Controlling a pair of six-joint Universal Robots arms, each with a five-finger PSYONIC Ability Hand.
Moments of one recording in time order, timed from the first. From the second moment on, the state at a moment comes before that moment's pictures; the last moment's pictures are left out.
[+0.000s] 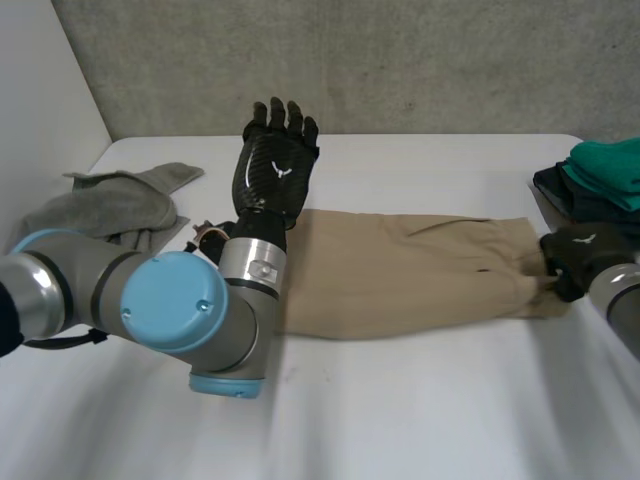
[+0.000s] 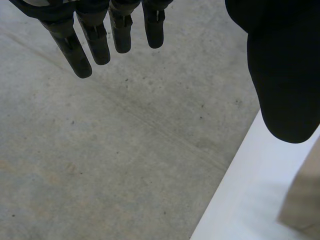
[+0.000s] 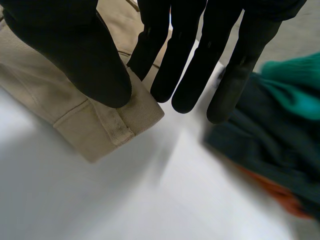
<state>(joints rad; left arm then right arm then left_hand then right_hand) 4.01 -2.17 -1.47 3.98 -1.77 3.90 1.62 -1.17 1.67 -0.12 1.47 2.57 0.19 0.20 0.21 0.20 0.05 1.06 1.16 1.19 1.19 0.97</state>
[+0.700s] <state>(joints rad) 4.12 -1.92 -1.66 3.94 -1.82 3.78 2.34 -0.99 1.49 -0.40 1.13 2.27 0.19 0.20 0.21 0.20 0.05 0.35 0.34 0.37 0.37 0.17</state>
